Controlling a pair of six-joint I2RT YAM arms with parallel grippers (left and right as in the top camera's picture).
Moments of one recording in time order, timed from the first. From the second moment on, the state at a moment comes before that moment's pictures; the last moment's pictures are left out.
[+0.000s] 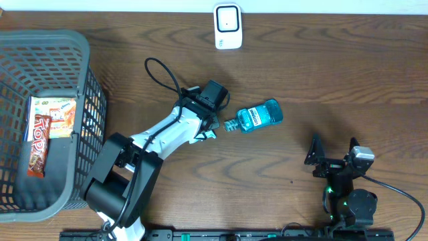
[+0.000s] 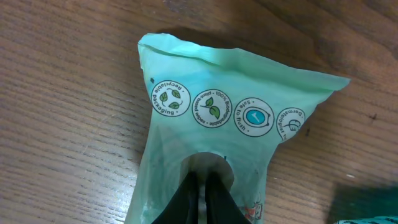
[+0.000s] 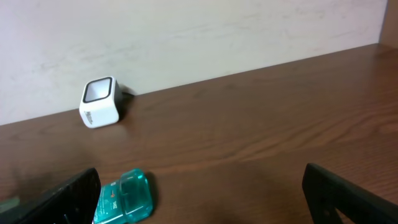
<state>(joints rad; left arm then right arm) -0.56 1.86 1.12 -0.56 -0.18 -0.85 -0.02 0.01 0.01 -0.07 0.02 0.23</state>
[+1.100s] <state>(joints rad) 0.17 0.88 1.12 -0.76 -0.38 -0.73 -0.02 0.01 0.01 -0.07 0.02 0.23</state>
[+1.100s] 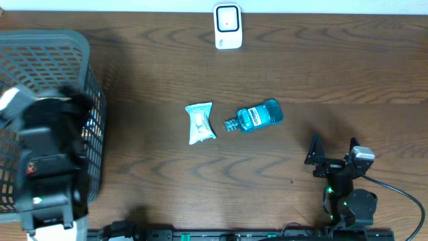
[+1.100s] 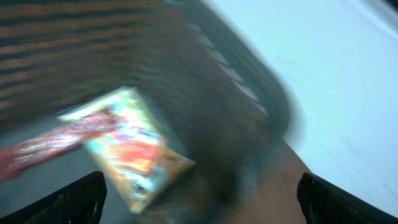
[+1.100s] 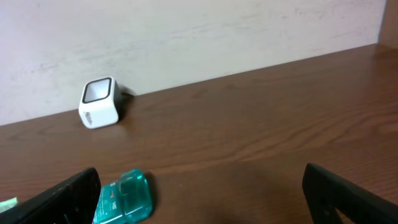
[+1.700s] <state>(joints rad) 0.69 1.40 1.12 -0.88 -0.18 -1.19 -0.02 0.01 0.01 -0.07 0.02 0.23</state>
